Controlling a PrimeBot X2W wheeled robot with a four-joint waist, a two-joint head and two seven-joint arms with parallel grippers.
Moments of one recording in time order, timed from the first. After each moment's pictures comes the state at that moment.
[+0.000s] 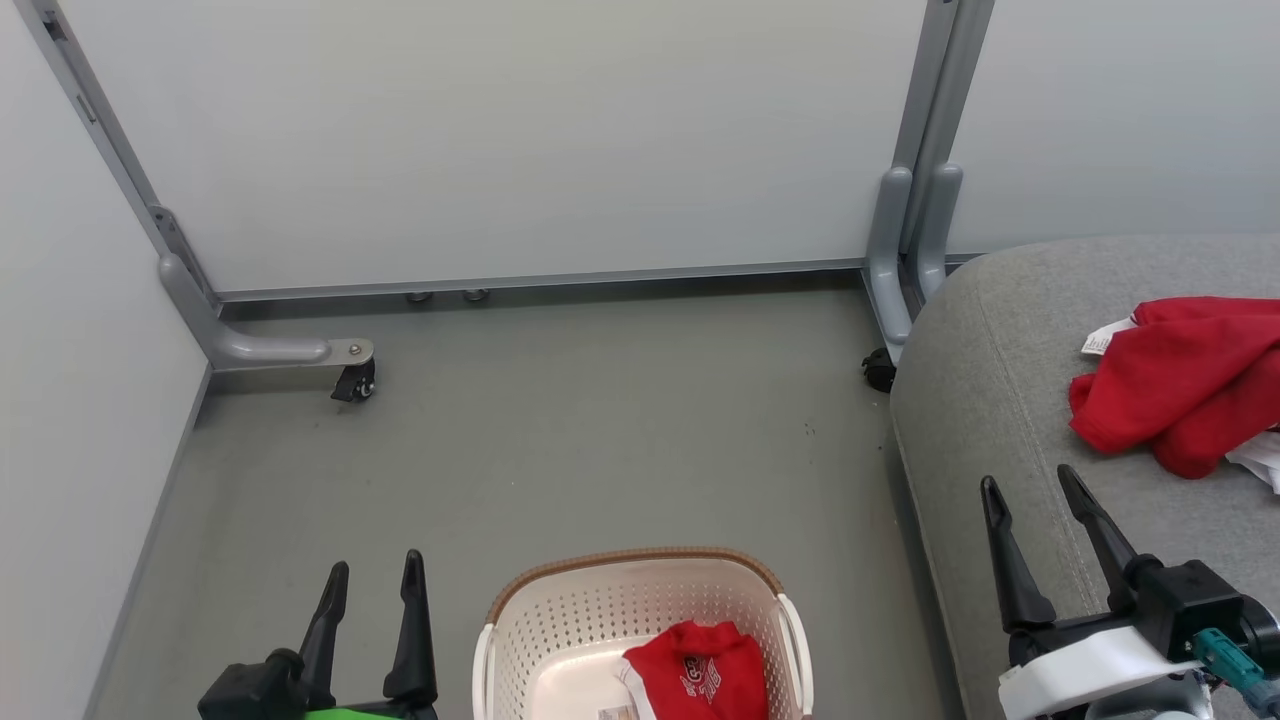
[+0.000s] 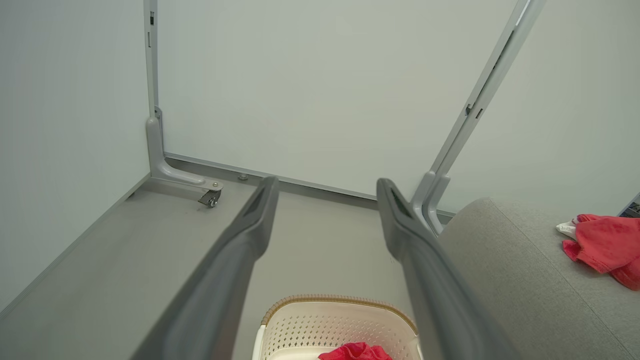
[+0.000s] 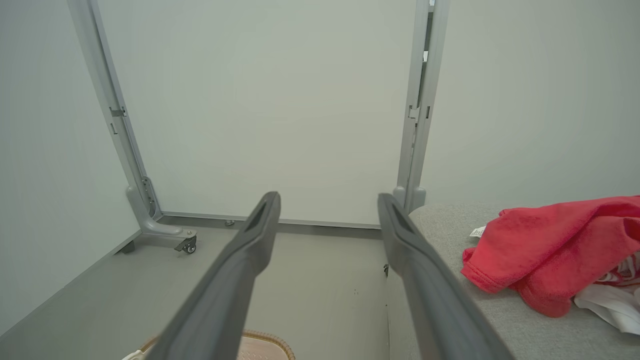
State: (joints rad) left arm 0.11 0.05 -0.13 0.17 -0.38 -0.06 -0.26; right arm 0.09 -0.14 0.04 0.07 0.15 0.13 -0.26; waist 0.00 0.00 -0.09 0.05
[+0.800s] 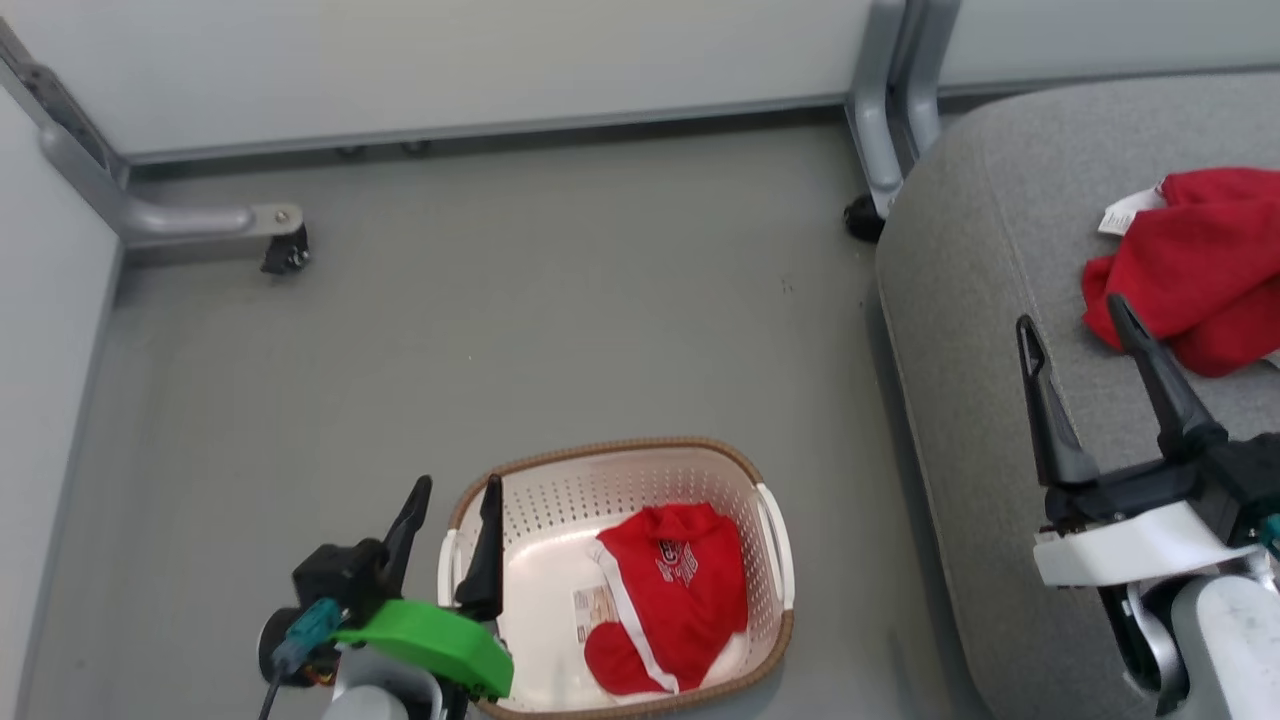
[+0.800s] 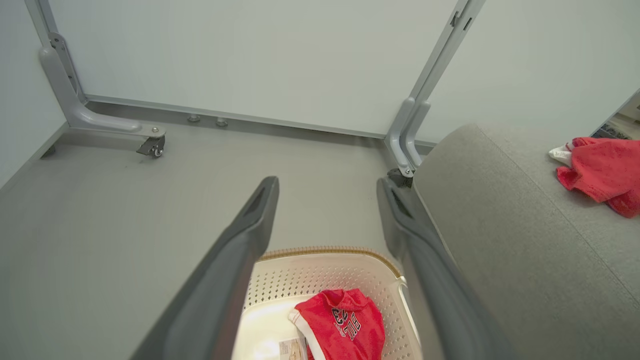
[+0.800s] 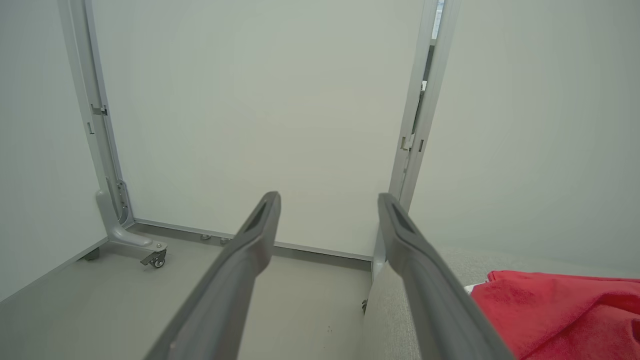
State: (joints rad) left arm -0.13 0.05 -0.24 0.40 -0.39 -0.10 -0.26; right arm -0.08 -0.24 0.04 -0.05 0.13 0.13 -0.26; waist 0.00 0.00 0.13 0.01
